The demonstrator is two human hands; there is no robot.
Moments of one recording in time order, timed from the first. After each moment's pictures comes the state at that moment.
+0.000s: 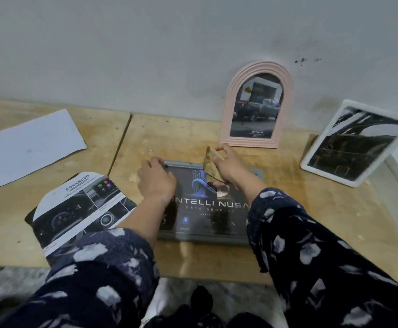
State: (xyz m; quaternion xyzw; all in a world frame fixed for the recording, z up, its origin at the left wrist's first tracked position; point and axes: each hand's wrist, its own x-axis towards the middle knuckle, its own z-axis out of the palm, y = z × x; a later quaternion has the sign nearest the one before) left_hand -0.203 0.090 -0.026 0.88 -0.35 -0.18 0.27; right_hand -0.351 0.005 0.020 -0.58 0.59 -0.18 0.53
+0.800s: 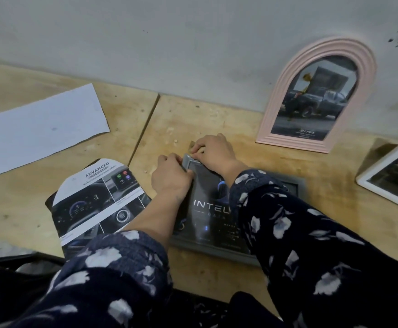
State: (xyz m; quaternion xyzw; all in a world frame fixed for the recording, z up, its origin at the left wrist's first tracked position) left_hand -0.179 0.070 -0.045 0.91 -0.31 -0.21 0.20; right_hand -0.243 -0.040 -0.043 -0.83 0.47 -0.02 0.29
